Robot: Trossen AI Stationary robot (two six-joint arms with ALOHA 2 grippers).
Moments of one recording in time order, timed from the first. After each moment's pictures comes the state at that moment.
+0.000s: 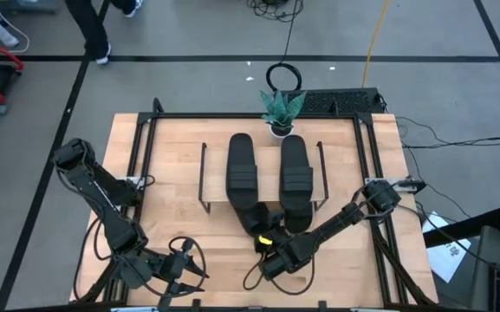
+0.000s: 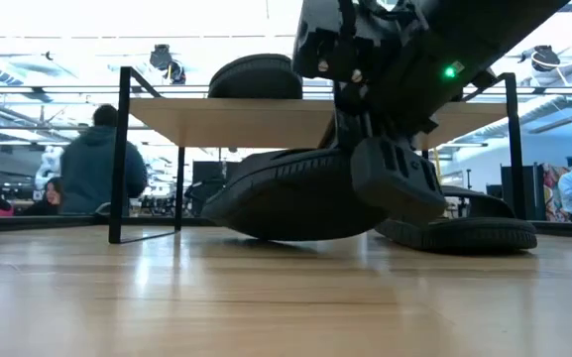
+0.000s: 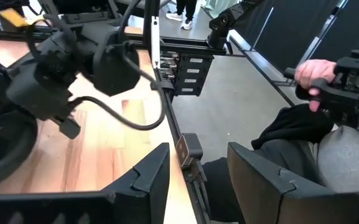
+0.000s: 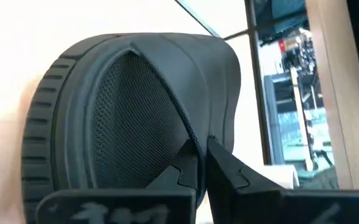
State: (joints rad) left arm -0.93 1.42 0.93 0.10 -0.50 -0.47; right arm 0.53 2.14 1.44 -0.68 1.09 0.19
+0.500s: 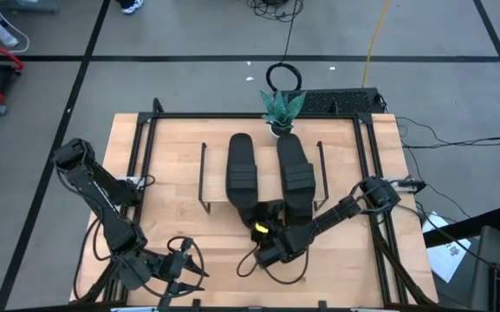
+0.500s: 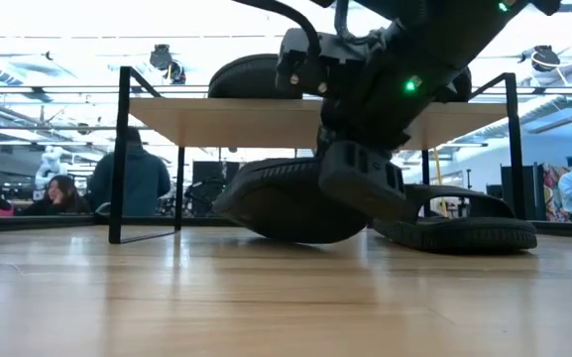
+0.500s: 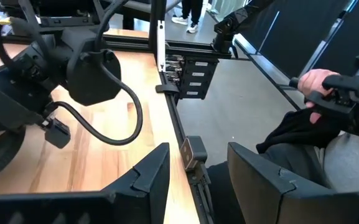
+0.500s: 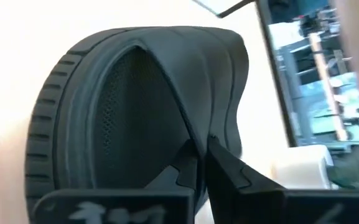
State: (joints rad) left arm -0.94 1.42 0.93 0.10 -0.54 -0.47; right arm 0.46 2.14 1.44 -0.70 0.96 0.35
